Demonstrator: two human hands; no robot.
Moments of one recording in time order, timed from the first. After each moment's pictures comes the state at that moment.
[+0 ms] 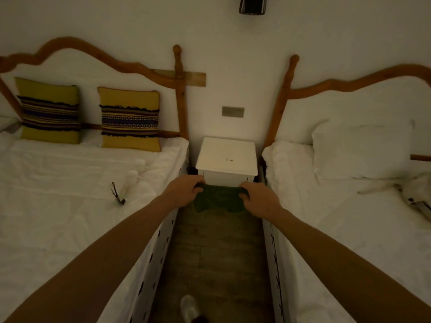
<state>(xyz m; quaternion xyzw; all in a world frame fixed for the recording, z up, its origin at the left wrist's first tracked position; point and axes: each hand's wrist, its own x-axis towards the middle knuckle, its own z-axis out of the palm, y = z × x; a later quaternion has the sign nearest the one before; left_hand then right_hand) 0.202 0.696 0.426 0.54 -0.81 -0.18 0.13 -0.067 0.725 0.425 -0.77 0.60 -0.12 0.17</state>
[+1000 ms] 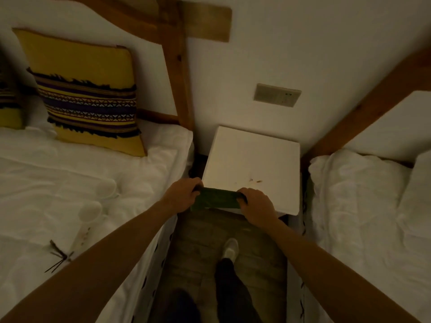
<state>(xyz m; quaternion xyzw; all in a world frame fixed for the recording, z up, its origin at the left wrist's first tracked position) 0.239 0.179 0.215 0.61 -0.72 -0.34 0.07 -0.018 0.183 0.198 -0.73 0.61 -0.02 0.31</state>
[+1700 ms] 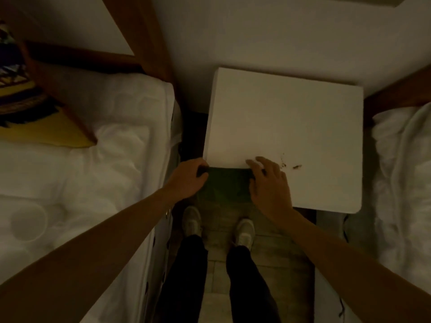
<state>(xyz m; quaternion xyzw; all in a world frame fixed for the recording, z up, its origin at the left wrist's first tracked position) 0.254 0.030 -0.042 0.61 -0.65 -0.46 0.04 0.005 0.073 -0.039 -0.74 0.64 -0.03 0.19</state>
